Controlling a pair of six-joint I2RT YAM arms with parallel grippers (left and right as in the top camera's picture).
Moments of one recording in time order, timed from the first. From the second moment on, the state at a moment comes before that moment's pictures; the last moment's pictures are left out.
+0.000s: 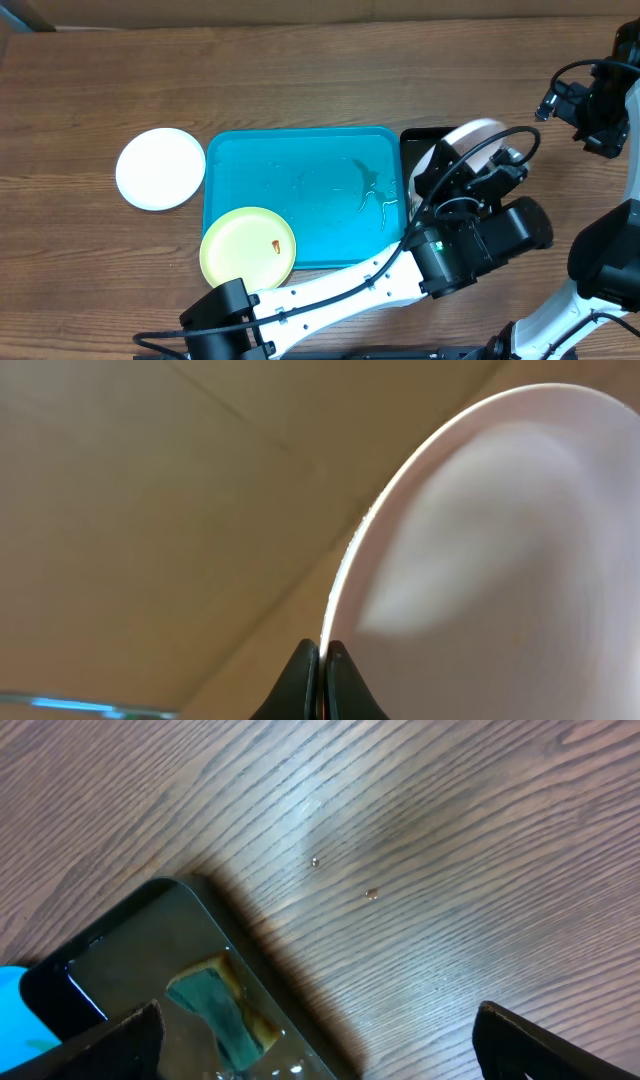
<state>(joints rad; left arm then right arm) -1.22 1.86 1.61 -0.39 -1.16 0.25 -0.33 1.95 1.89 -1.36 -0.07 0.25</state>
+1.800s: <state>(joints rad) 0.54 1.86 1.59 -1.17 -0.02 -0.43 -0.33 1.95 1.89 -1.36 -0.07 0.25</state>
